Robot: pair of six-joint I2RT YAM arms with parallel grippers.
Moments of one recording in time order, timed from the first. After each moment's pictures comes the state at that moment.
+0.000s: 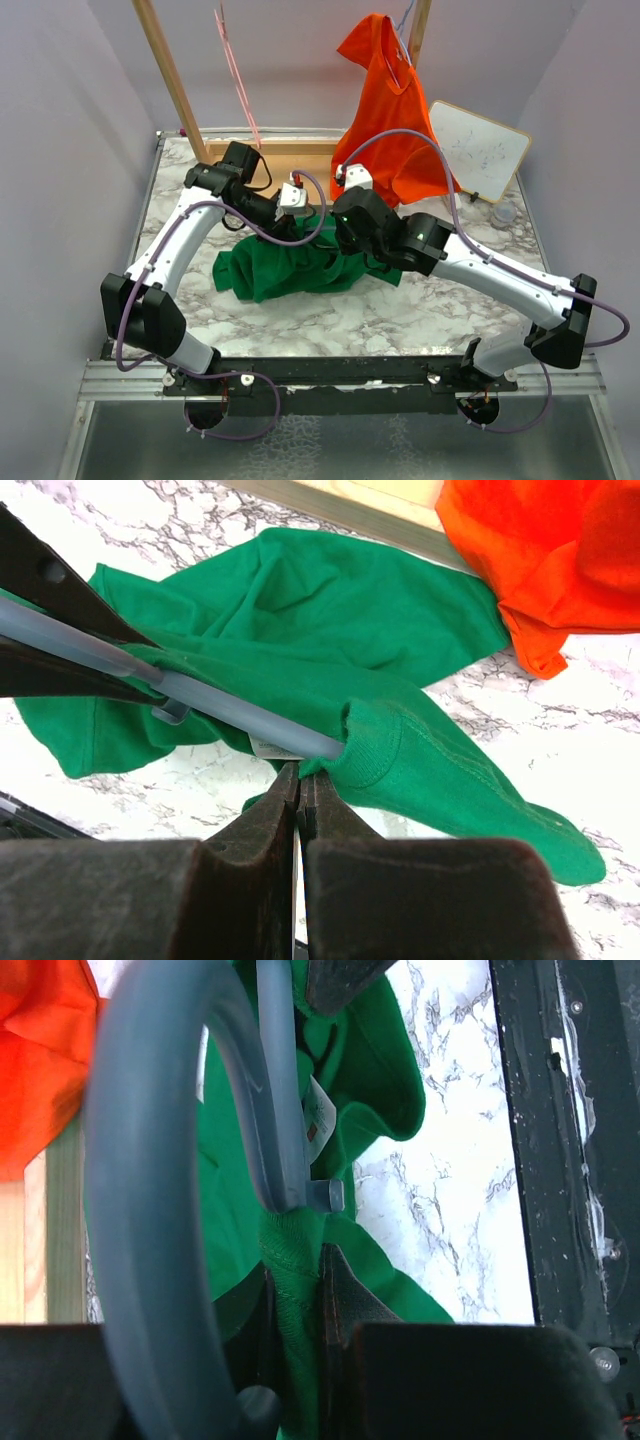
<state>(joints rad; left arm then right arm) -0.33 1.51 1.45 -1.20 0.96 1.12 1.05 1.45 1.47 -0.73 0.46 0.49</state>
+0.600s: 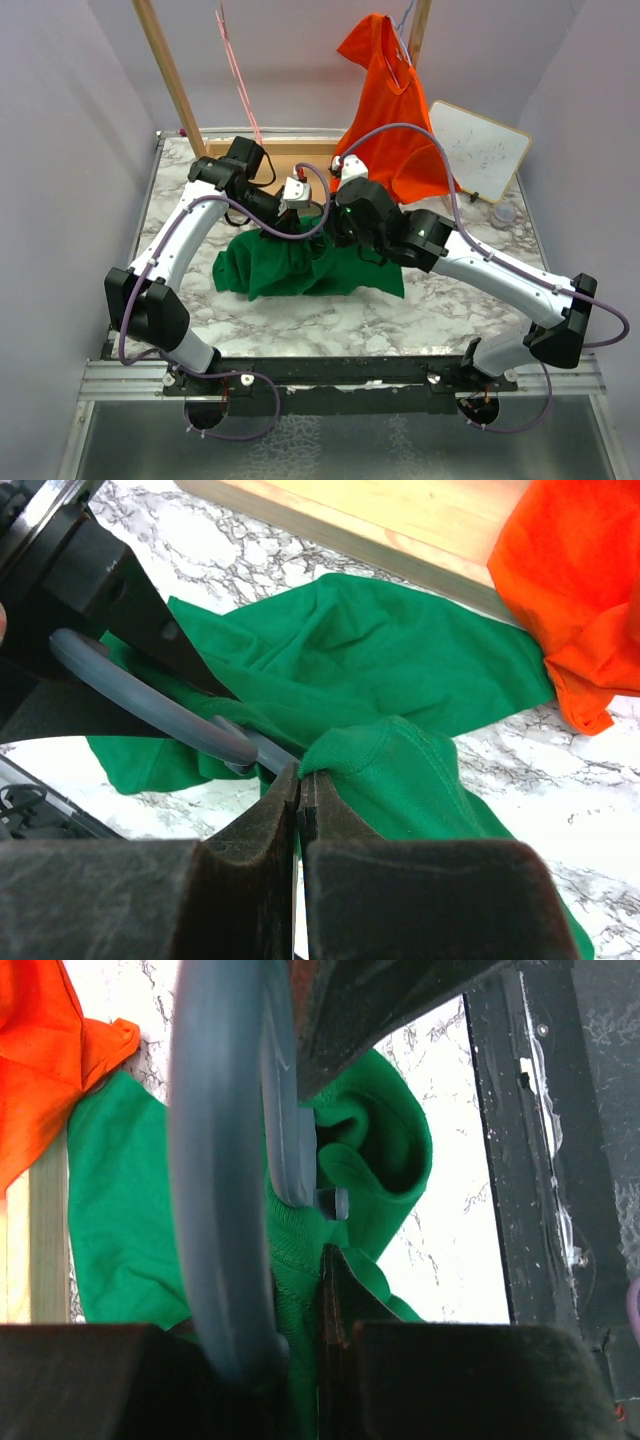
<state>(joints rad) -0.35 1.55 1.53 -1.24 1.00 1.11 1.04 1.45 1.49 -0.63 0.37 0.44</state>
